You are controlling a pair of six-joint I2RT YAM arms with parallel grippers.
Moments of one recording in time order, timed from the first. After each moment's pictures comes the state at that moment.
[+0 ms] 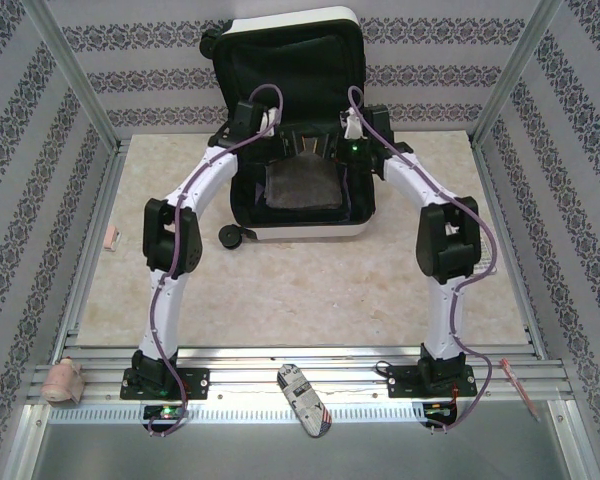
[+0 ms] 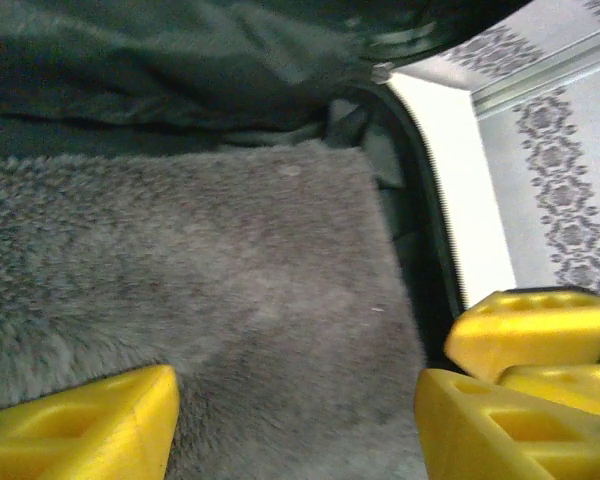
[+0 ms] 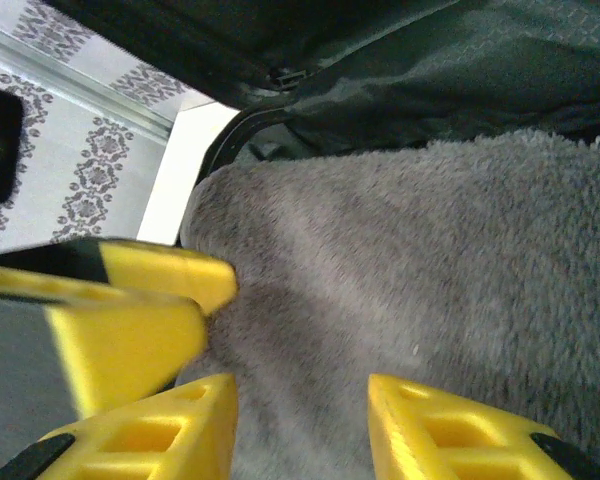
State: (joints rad) left arm -0.30 2.32 2.16 -0.54 0.45 -0.55; right arm 0.23 2.13 1.80 -0.27 -0.62 0.53
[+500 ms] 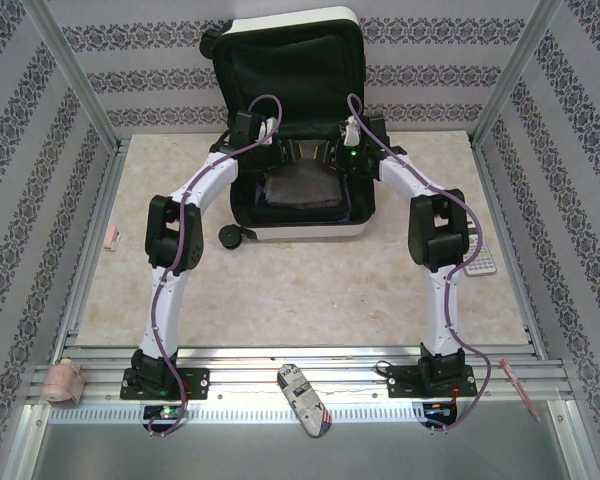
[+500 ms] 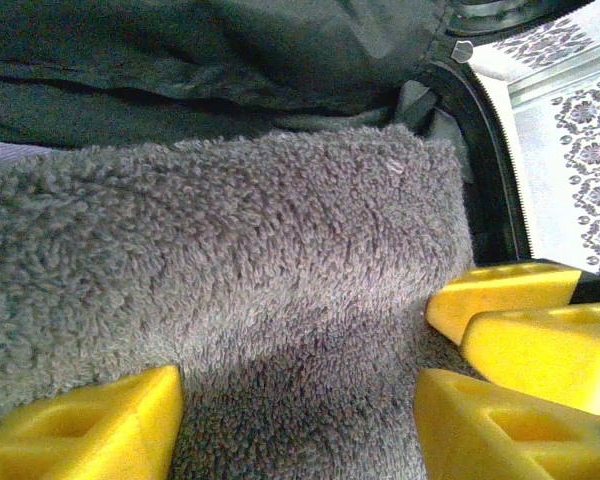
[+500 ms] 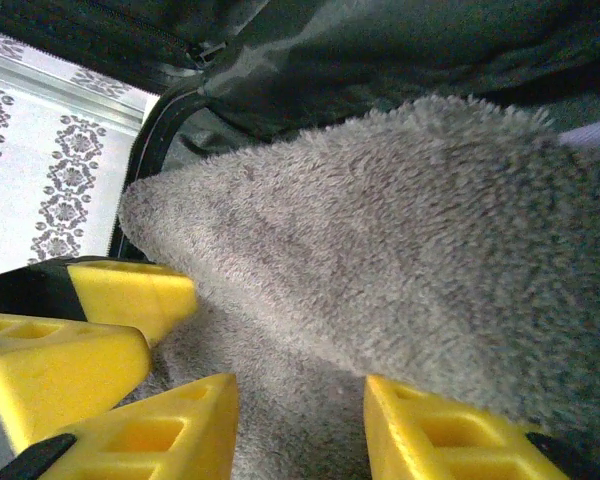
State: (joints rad) left arm -0.27 2.35 2.10 -0.45 0.47 -0.55; right arm 0.19 2.27 1.87 -0.27 -0.68 0.57
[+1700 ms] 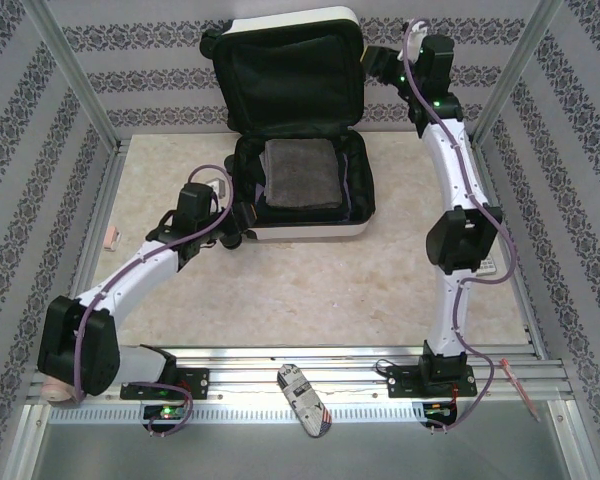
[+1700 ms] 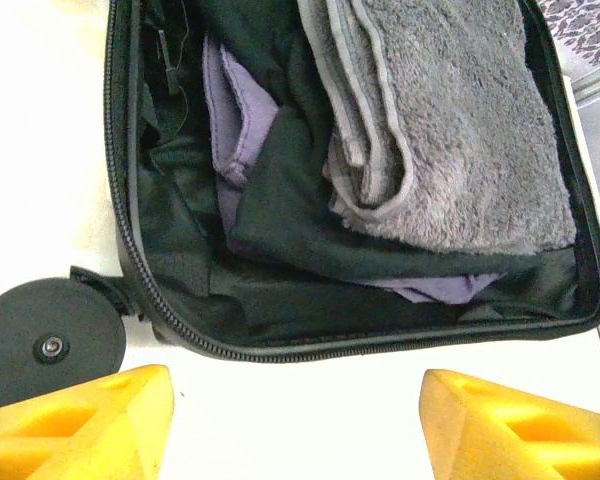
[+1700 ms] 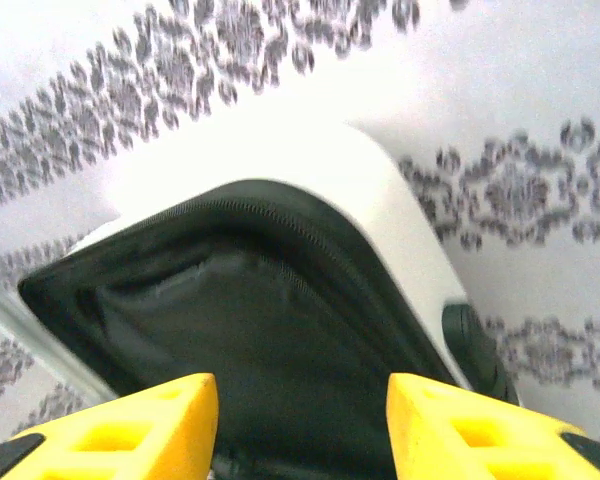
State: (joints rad) left arm -0.30 1.31 0.87 -0.21 0.19 -0.60; right arm 0.07 2.24 2.45 -0.26 -0.42 0.41
